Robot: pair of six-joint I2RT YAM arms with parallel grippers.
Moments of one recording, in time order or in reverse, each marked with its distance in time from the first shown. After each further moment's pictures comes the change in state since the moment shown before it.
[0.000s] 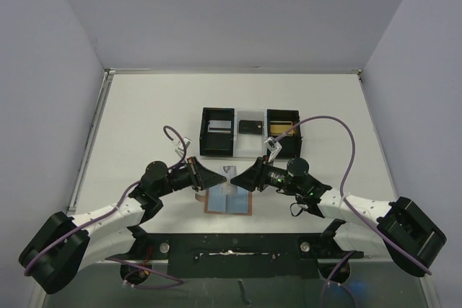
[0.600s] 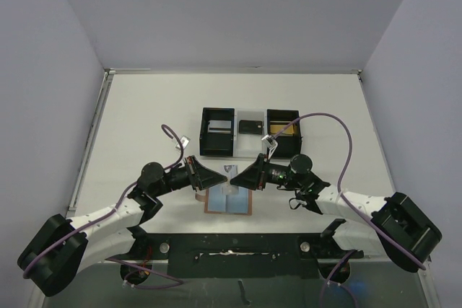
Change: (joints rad) left arm 0.000 -0.023 0.000 0.092 0.056 -0.056; right arm -0.038 0.043 0.015 0.145 -0.203 0.079
